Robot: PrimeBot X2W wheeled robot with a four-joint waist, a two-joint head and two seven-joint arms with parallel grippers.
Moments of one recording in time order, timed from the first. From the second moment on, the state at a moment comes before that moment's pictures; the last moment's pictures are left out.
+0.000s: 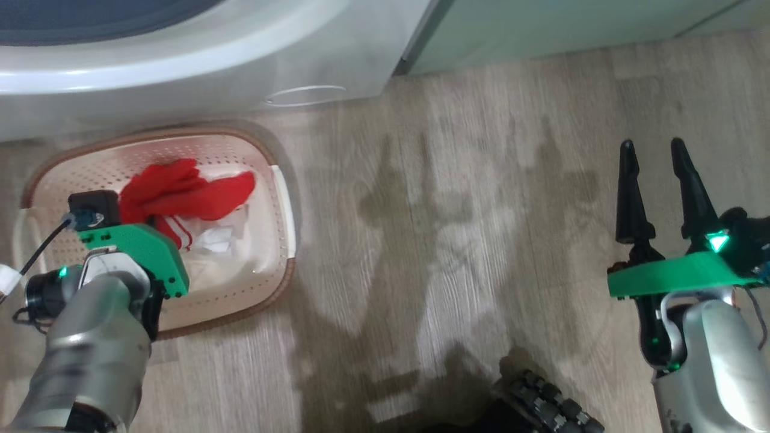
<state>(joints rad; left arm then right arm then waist) -0.77 0.18 -0.17 1.30 -0.43 -0.05 -0.14 -0.31 -0.08 0.03 0.20 0.26 0.13 -0.25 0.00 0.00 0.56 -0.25</state>
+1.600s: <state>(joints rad) -0.03 0.10 0.16 0.45 -0.26 -0.12 -0.25 0.01 -0.08 0.01 0.23 0.26 0.13 -0.26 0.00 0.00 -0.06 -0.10</state>
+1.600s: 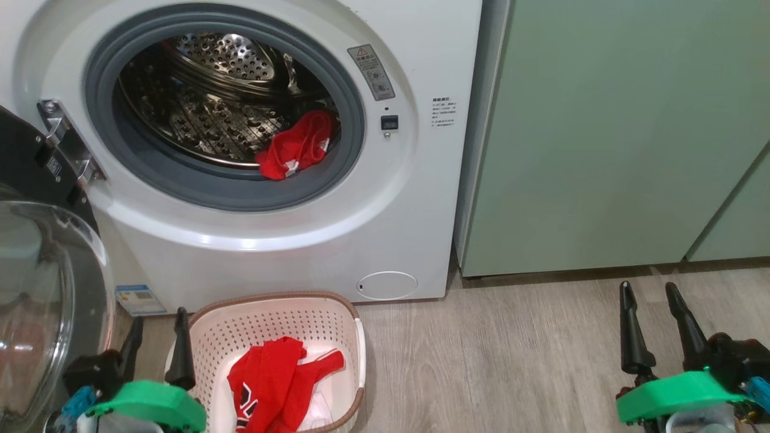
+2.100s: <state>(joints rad) -0.01 0.06 0.21 0.42 -0.24 -0.12 -0.25 0.02 -0.07 -0.01 0.23 0.26 0.13 -0.26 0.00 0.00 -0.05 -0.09</state>
